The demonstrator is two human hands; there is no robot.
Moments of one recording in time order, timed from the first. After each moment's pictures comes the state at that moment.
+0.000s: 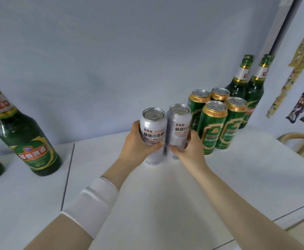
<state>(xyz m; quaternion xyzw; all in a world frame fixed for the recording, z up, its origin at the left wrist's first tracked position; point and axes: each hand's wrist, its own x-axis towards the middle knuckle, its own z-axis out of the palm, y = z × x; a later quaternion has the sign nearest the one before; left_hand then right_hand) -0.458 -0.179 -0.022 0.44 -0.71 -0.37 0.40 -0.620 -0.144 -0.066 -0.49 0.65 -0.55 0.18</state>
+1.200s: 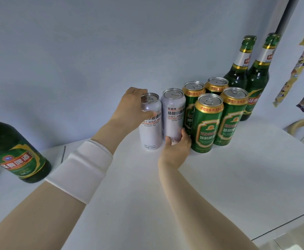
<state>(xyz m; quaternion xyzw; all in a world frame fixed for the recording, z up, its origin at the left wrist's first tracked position) -0.501 -0.231 0.044 0.46 -0.83 -0.14 0.26 -0.586 -0.186 -0.088 -0.20 0.73 -0.64 0.14</state>
